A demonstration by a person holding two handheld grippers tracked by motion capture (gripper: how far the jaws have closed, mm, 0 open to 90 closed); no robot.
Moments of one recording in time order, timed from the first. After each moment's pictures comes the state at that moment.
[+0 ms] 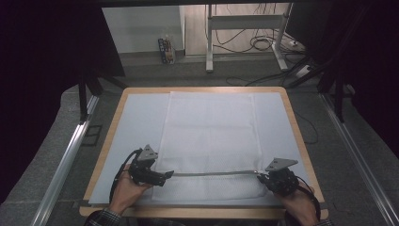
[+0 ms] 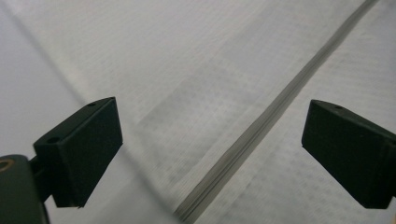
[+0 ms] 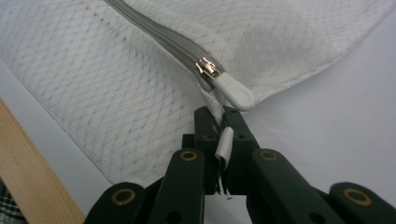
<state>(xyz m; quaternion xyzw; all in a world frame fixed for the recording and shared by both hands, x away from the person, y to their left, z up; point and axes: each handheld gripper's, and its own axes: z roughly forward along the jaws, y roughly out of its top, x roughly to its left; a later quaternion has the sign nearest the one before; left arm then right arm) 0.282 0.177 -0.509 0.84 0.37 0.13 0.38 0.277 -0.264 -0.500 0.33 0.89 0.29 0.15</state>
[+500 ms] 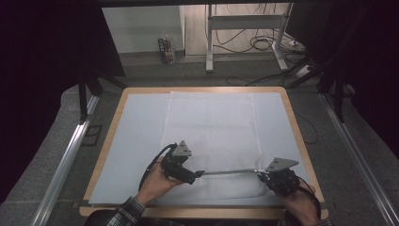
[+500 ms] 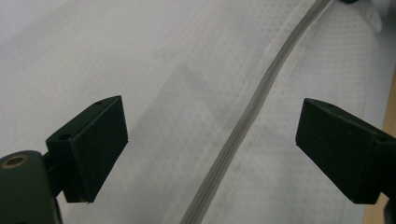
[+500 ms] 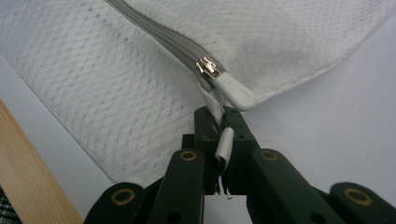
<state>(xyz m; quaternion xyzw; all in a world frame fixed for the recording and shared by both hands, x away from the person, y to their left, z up) 0.309 0.079 -0.495 0.87 0.27 0.09 0.40 0.276 -0.265 -0.496 0.31 0.89 0.29 0.17</state>
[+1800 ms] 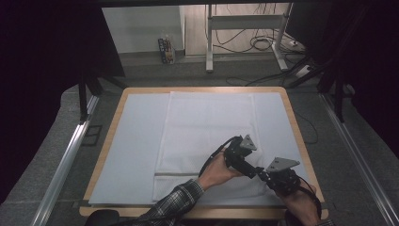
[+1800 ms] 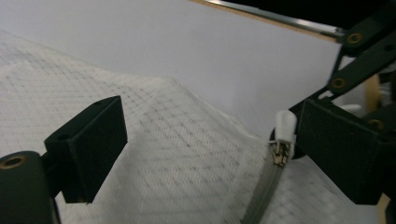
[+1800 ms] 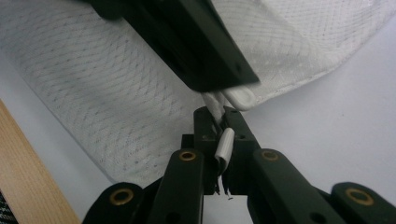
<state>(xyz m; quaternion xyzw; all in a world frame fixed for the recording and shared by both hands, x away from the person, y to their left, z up) 0.348 -0.089 -0.492 0.88 0.18 0.05 0.43 0.276 -0.265 -0.493 0.30 0.89 0.30 0.18</state>
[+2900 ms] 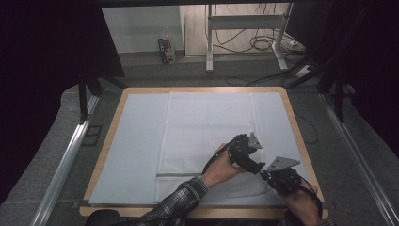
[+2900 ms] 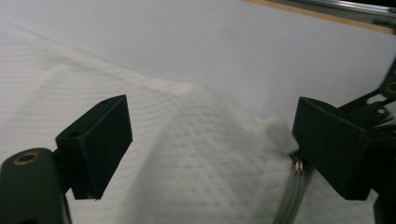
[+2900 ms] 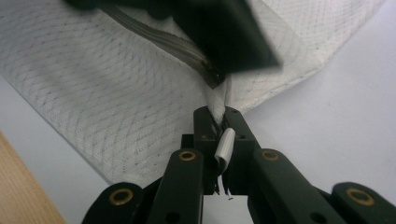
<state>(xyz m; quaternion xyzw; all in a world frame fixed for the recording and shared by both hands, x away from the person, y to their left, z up) 0.356 -0.098 -0.485 0.89 0.20 0.11 0.39 0.277 -0.268 -0.493 0.31 0.89 0.28 0.19</state>
